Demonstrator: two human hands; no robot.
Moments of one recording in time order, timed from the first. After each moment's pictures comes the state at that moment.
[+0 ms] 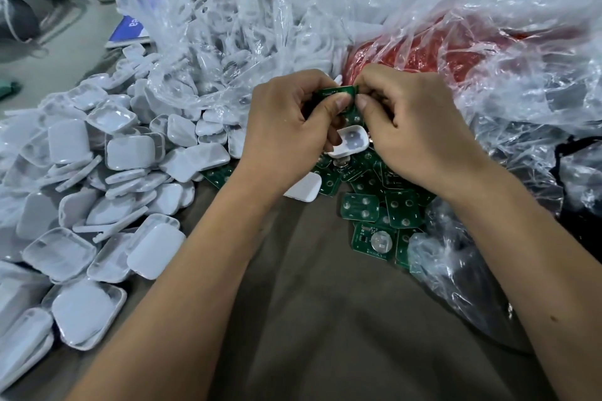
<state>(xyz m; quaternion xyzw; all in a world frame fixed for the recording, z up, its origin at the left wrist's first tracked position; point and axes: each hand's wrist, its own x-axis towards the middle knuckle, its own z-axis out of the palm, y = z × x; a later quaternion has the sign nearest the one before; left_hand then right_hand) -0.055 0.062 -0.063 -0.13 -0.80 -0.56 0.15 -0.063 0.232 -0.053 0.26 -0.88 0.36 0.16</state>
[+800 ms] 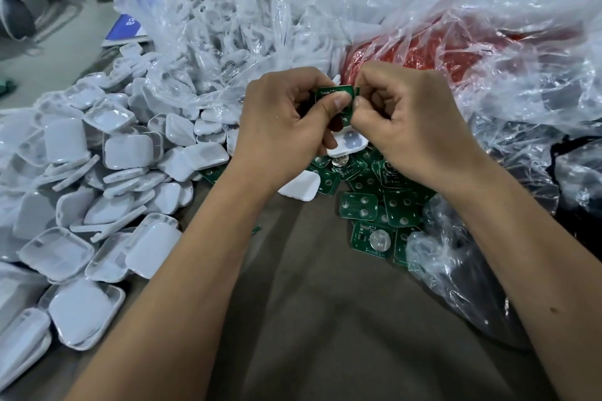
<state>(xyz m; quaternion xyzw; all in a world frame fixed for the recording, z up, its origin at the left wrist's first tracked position) -0.050 0.055 -0.058 -0.14 -0.80 -0.57 0.13 -0.059 0.231 -0.050 0.26 -0.87 0.39 0.15</state>
